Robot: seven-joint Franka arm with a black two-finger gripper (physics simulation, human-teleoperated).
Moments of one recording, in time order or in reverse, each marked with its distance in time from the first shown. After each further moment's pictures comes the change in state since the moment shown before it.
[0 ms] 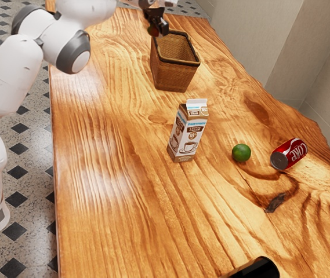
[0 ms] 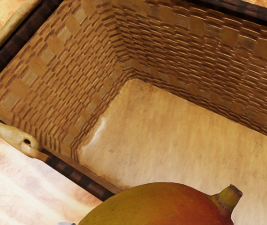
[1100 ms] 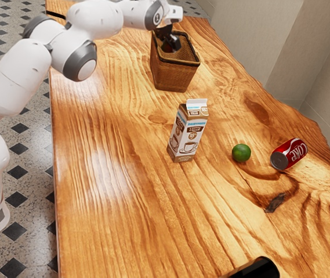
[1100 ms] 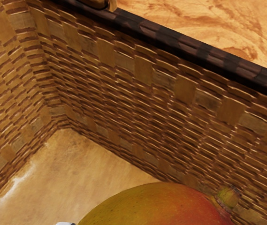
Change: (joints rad) arm 0.071 0.125 -0.123 0.012 -0.205 0.207 0.020
